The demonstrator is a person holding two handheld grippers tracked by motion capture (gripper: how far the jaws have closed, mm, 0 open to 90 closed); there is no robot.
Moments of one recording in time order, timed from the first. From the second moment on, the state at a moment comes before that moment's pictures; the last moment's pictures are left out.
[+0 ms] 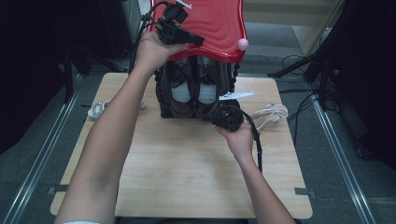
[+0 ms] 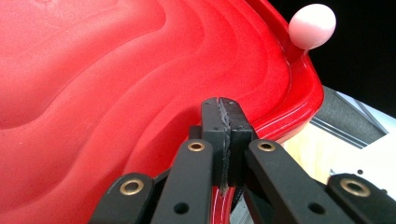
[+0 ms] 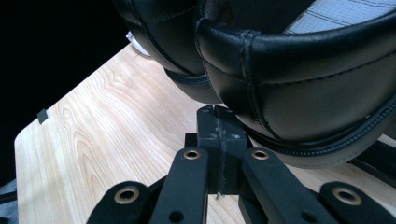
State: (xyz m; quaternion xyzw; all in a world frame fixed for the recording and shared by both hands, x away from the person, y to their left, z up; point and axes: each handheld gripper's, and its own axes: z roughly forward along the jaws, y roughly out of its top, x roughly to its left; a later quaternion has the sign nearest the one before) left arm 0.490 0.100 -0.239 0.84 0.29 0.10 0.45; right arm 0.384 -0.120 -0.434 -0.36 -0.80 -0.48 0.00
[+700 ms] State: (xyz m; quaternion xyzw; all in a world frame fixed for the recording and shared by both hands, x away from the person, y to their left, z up) left arm 0.490 0.101 -0.240 0.84 0.29 0.11 0.45; right arm 0.417 -0.133 -0.424 -0.41 -0.76 -0.50 -0.04
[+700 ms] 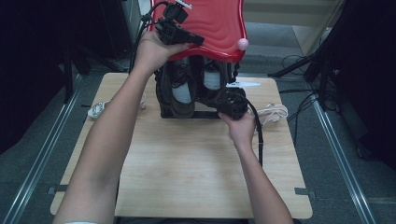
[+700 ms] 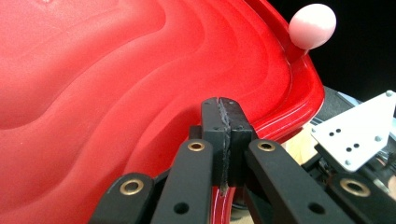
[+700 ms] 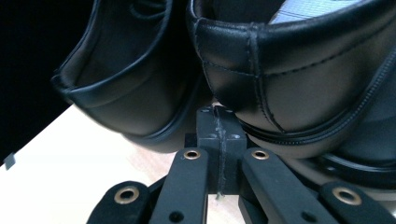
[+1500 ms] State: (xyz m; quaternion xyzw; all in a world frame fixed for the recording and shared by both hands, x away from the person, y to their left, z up) left arm 0.491 0.102 -0.240 0.83 0.29 0.10 0.46; right arm 0.402 -0.138 -0.431 -0.43 -0.75 -0.50 -0.07
